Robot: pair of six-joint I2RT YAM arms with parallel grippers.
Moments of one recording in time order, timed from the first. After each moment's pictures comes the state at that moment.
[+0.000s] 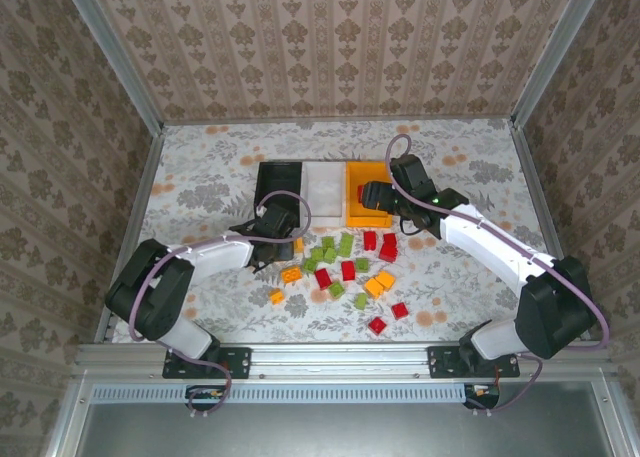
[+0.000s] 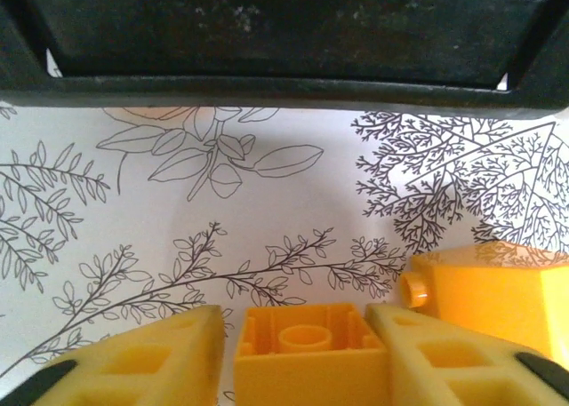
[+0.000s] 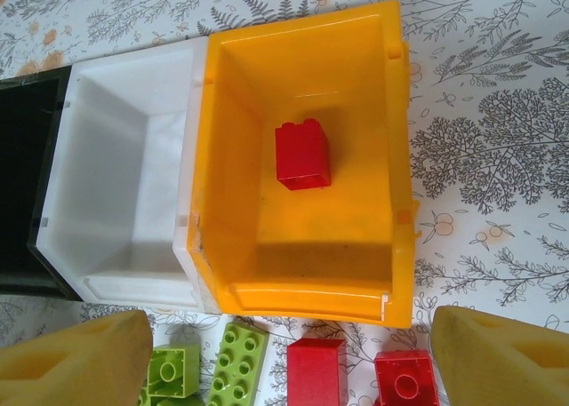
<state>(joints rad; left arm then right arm) -0.65 1.54 0.73 -0.31 -0.20 -0.56 0.48 1.42 1.07 -0.45 0.13 0.58</state>
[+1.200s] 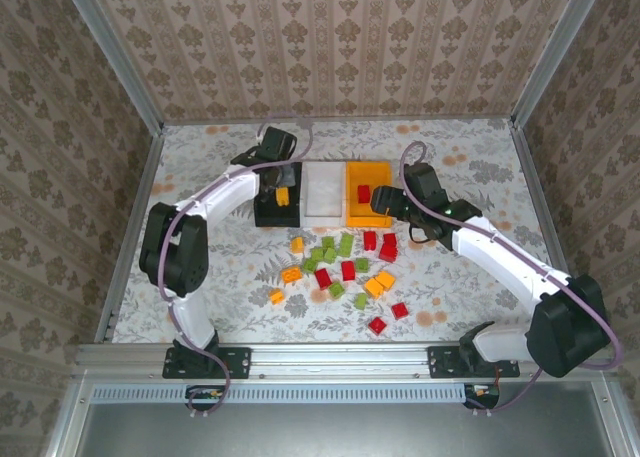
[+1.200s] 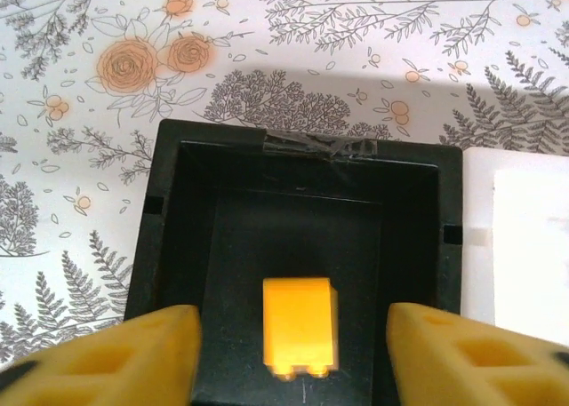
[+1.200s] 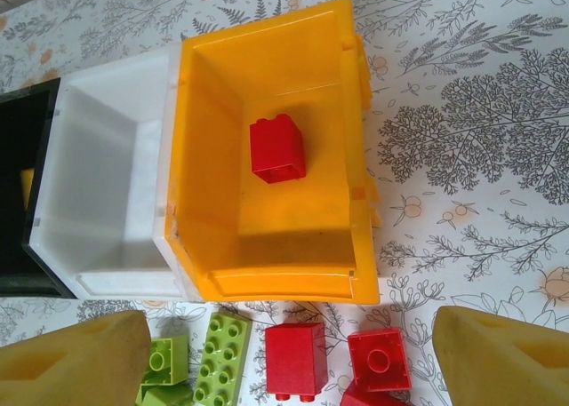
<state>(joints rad) -0.49 1.84 1.43 -0.53 -0.28 -0.43 0.45 1.31 0.97 -0.42 0.13 0.60</state>
